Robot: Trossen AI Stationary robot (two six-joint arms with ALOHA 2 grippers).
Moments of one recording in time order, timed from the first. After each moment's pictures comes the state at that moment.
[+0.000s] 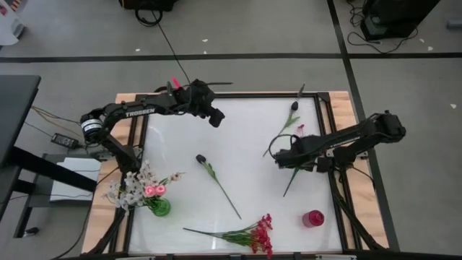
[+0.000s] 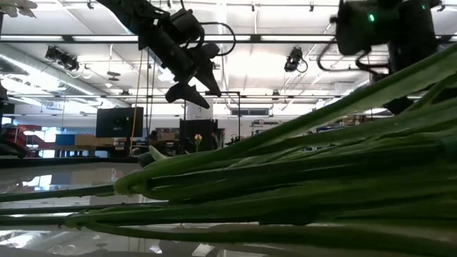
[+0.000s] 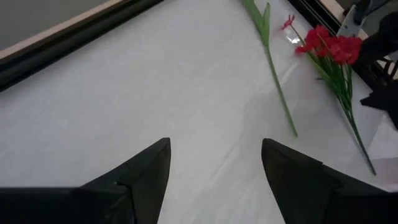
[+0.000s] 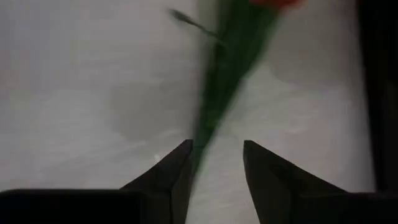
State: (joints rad) left arm 0.51 1.55 1.15 -0.35 0.16 -0.40; right arm 0.13 1.41 0.83 -1.15 0.00 2.06
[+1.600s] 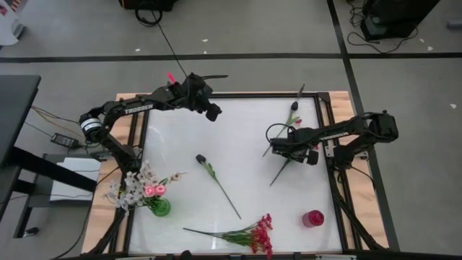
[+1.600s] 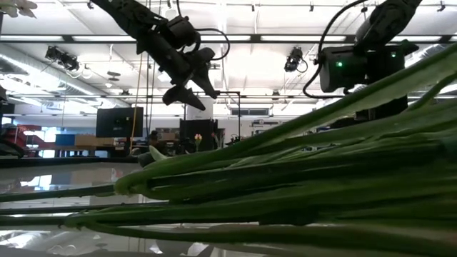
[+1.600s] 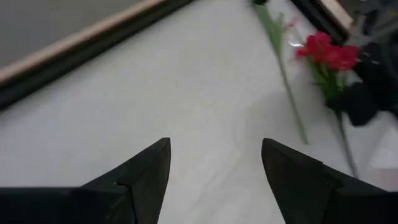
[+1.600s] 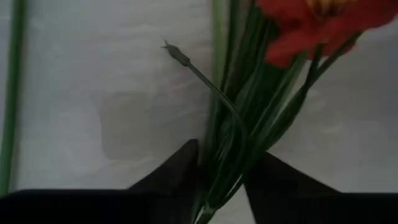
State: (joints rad) left arm 0.58 1.55 1.15 -0.35 0.20 -0.37; right arm -0.11 1.48 0.70 -0.82 0.08 1.86
